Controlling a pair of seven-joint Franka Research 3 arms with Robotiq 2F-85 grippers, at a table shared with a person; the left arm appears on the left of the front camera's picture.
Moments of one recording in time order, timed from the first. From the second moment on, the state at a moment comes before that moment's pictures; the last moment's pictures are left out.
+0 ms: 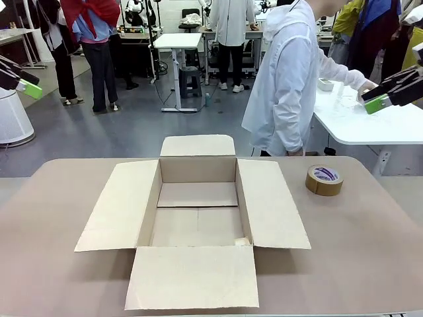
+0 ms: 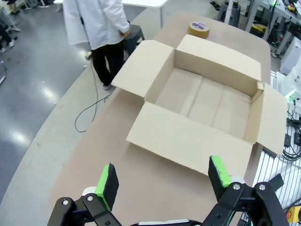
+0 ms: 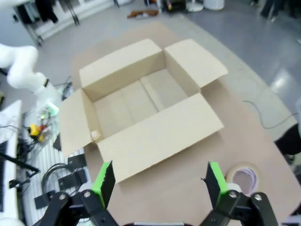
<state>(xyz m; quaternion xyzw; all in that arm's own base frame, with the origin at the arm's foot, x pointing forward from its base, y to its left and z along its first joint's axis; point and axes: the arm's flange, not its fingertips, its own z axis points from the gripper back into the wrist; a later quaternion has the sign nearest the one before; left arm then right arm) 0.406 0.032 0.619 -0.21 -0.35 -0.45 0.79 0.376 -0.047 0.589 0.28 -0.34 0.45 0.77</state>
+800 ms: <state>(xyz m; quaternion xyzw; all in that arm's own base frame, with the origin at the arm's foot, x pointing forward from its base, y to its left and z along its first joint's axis) 0.392 0.058 0.621 -0.18 -0.36 -0.43 0.81 0.349 -0.083 0.588 0.28 -0.35 0.42 0.79</state>
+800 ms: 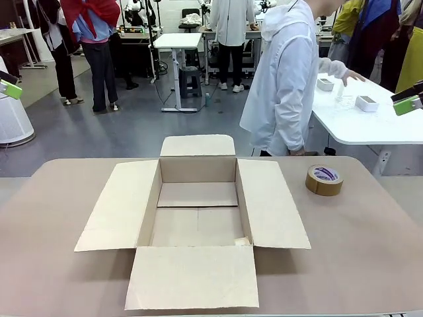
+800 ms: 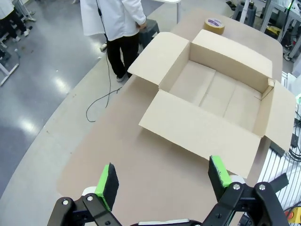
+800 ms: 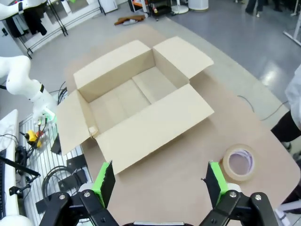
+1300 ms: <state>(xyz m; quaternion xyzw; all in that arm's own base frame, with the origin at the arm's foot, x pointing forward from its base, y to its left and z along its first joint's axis) 0.385 0.055 0.627 -0.19 -0.36 -0.43 0.80 0.342 -0.079 0.598 0.27 -0.36 0.43 0.79</state>
